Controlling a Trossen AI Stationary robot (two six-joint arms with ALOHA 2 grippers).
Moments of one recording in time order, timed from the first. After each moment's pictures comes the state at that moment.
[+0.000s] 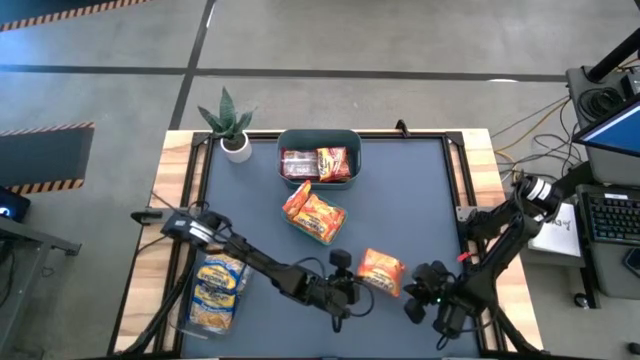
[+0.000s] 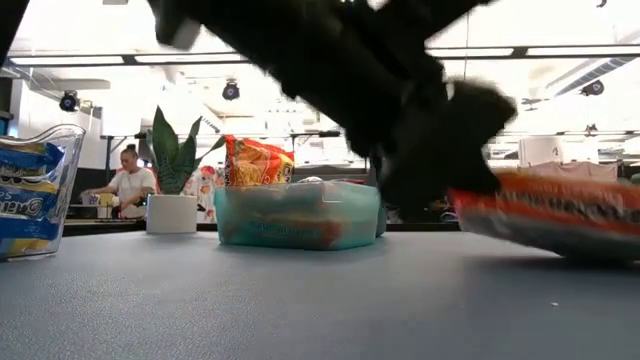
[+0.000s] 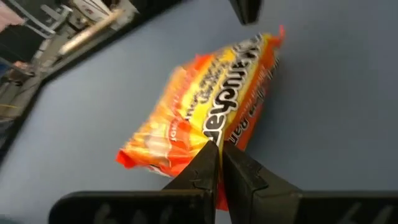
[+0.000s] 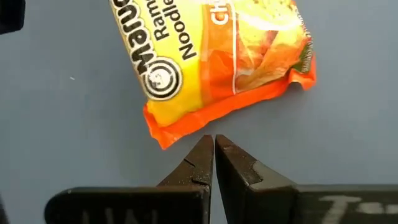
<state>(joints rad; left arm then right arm) -0.45 2.26 1.50 0.11 -0.66 0.12 0.99 1.57 0.80 -0.57 0.57 1.74</state>
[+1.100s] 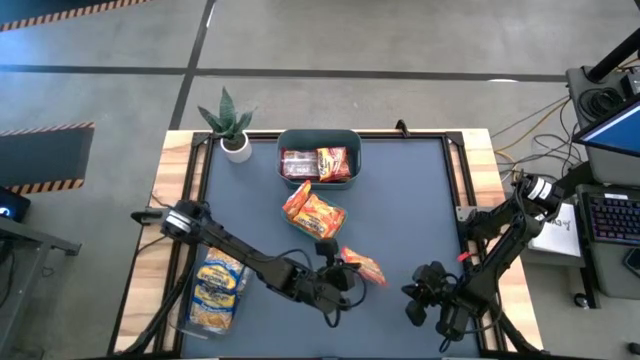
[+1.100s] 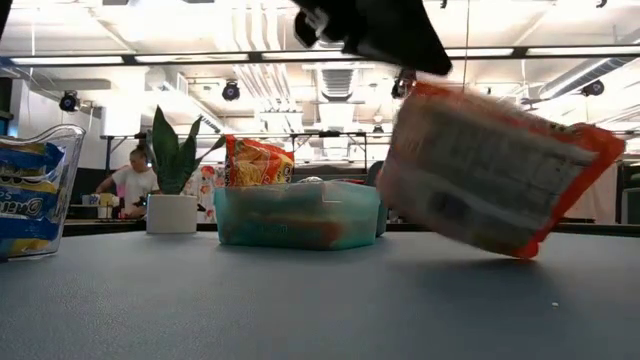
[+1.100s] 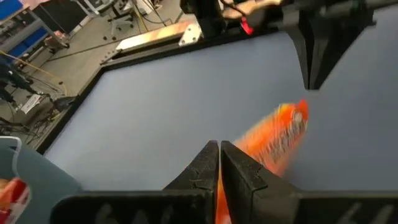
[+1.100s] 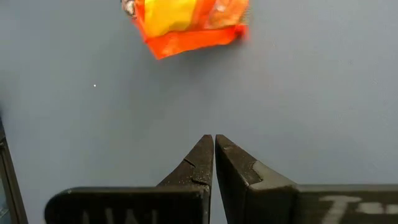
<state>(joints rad) -0.46 2.06 1.50 -0.05 -0.80 -0.08 1.01 1.57 0.80 -0.53 0.64 1.70</state>
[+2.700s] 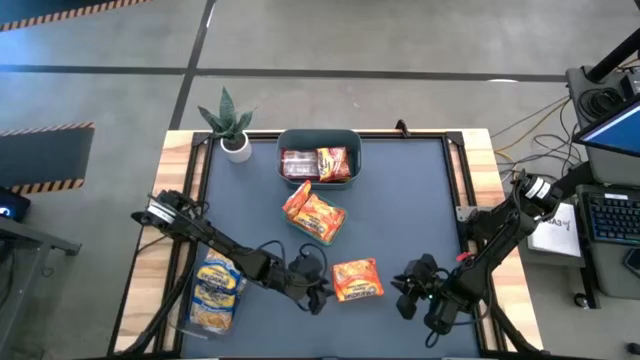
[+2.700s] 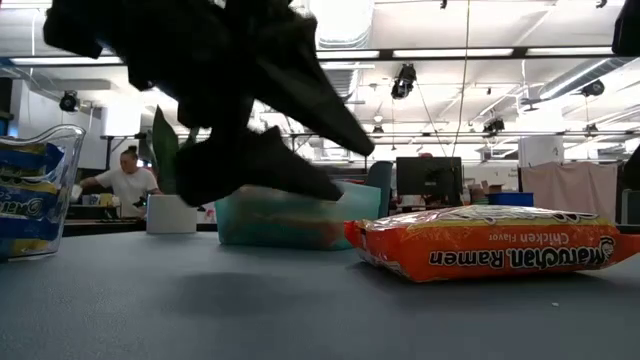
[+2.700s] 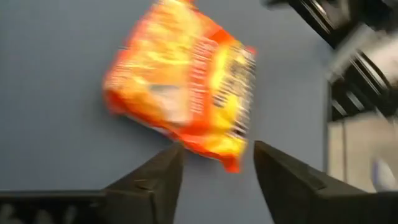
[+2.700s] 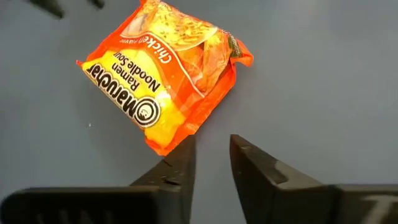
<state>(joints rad) -0.47 1.91 1.02 0.26 -0.31 -1.01 0.92 1.57 0.80 -0.49 0.71 1.55</state>
